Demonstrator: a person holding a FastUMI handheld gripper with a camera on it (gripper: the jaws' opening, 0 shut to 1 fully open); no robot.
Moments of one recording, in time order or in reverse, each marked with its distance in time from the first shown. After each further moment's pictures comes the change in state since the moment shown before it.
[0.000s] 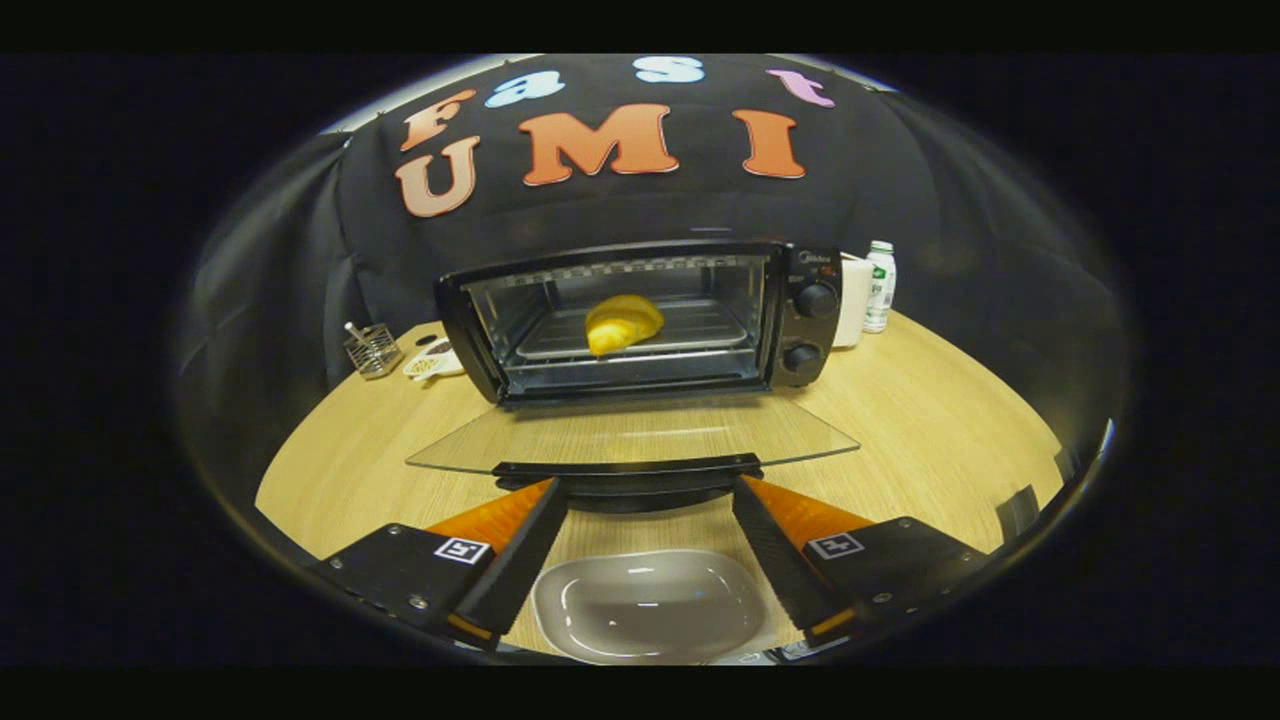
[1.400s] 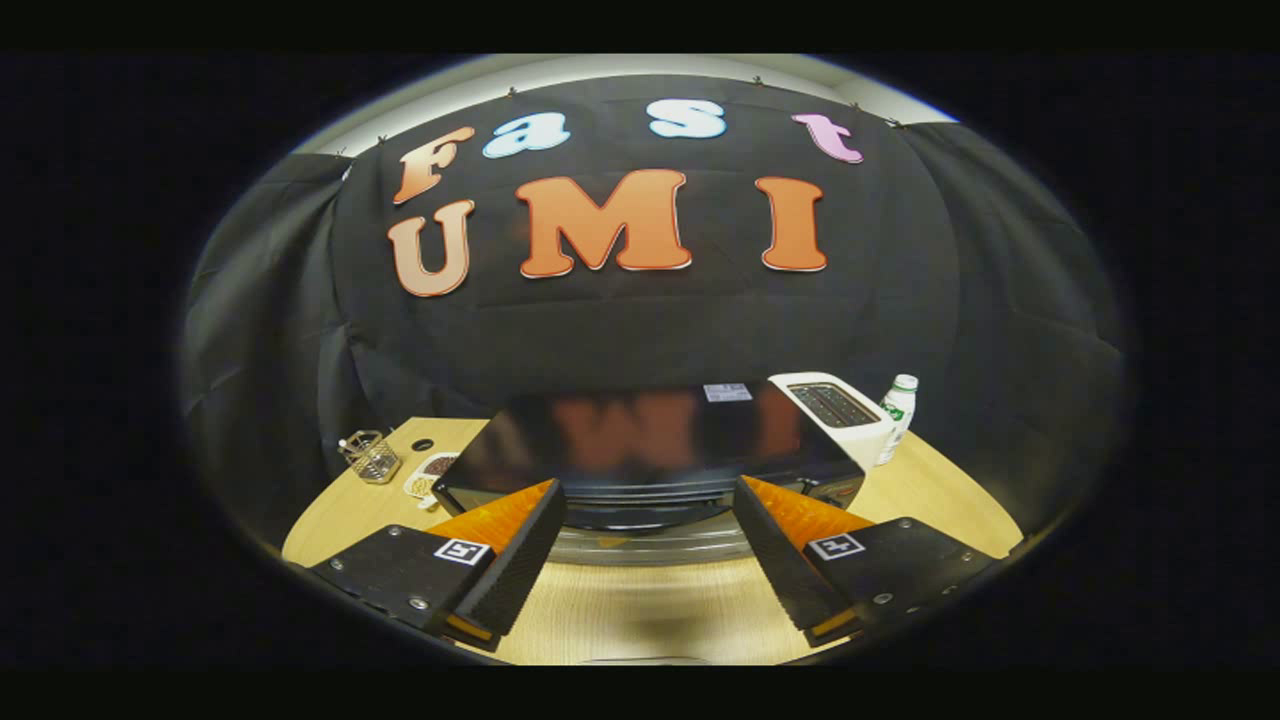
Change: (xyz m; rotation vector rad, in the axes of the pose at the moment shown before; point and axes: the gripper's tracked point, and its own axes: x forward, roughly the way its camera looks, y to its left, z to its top) arm 0.015 0.008 0.203 -0.009 -0.241 0.001
